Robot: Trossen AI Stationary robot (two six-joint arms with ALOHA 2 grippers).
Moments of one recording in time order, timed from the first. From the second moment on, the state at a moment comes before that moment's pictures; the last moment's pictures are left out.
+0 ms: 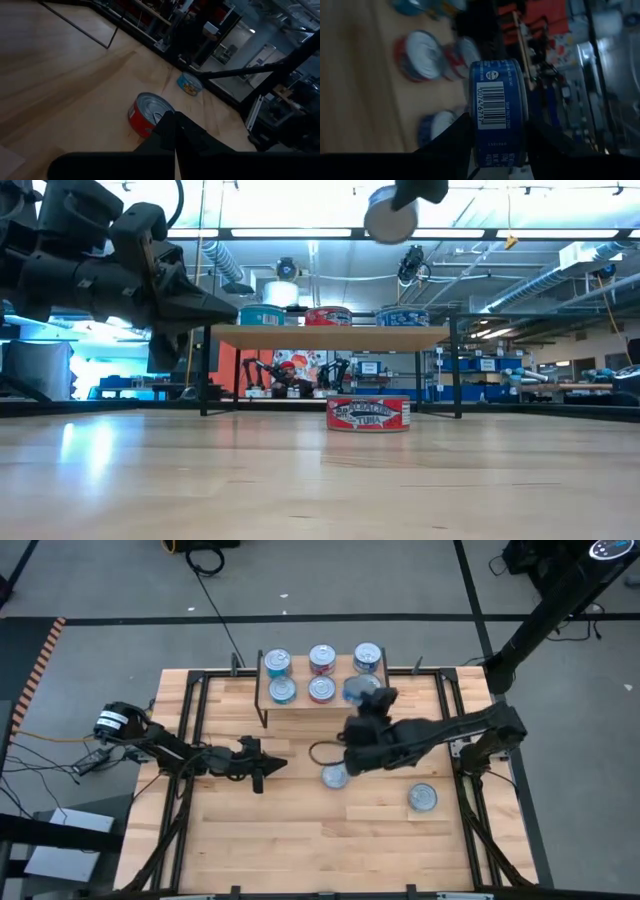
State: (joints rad) left arm -0.18 1.42 0.13 1.19 -0.30 -0.63; right arm 0.23 1.72 1.74 -1.32 1.20 0.08
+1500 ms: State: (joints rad) left arm -0.18 1.42 0.13 1.23 -0.30 -0.58; right arm -0.11 1.65 1.48 -1.07 0.94 -0.12
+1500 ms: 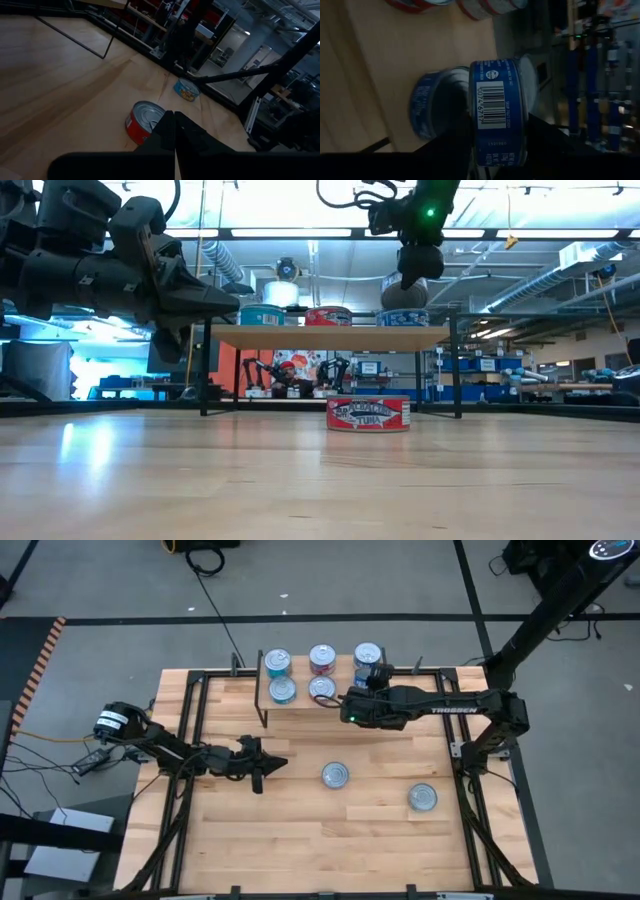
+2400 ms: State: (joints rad) left arm -0.18 1.42 0.13 1.20 -0.30 -0.58; right arm -0.19 1.65 1.48 -1.06 0.63 -0.12
